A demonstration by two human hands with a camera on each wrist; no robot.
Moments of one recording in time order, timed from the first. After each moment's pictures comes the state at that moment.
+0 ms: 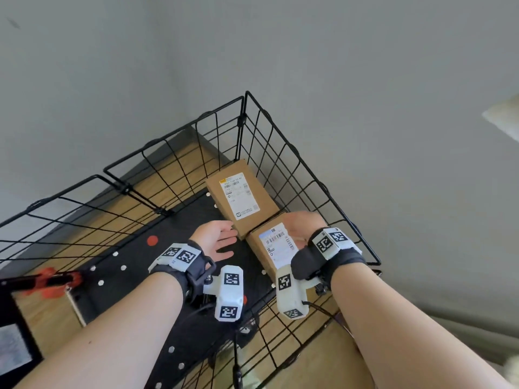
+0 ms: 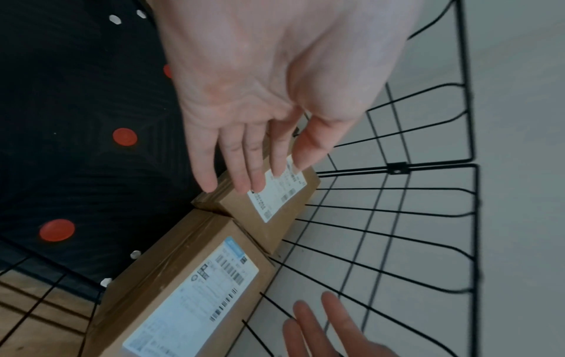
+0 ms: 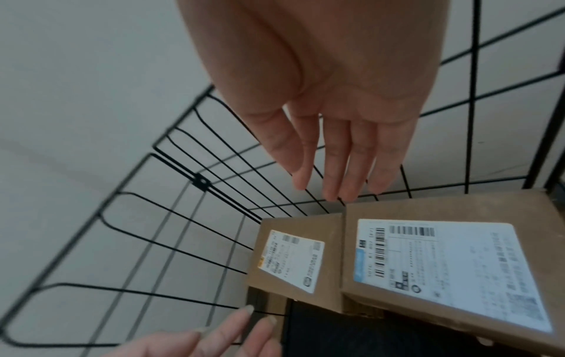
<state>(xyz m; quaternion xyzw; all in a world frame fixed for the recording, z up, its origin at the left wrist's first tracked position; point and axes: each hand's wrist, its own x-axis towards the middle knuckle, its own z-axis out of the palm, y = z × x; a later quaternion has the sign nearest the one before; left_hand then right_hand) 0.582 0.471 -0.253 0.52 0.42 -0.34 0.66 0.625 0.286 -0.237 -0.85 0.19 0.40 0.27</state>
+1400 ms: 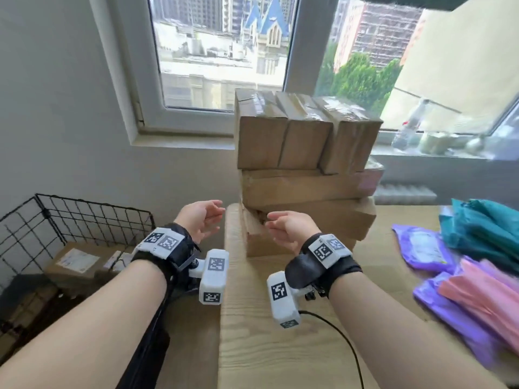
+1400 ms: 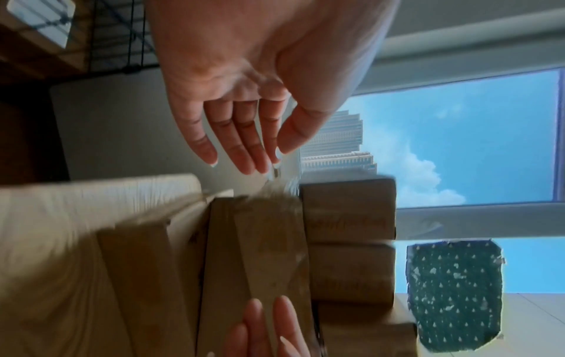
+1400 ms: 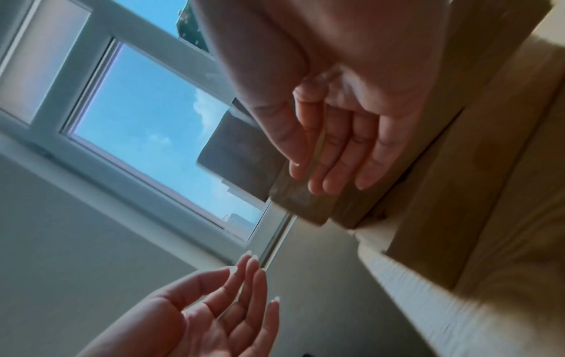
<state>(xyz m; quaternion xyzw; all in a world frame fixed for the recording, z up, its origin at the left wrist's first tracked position) 0.190 0.225 0.034 0.65 -0.04 -0.37 0.66 0.053 0.093 0.039 -0.60 0.42 -0.10 0.67</state>
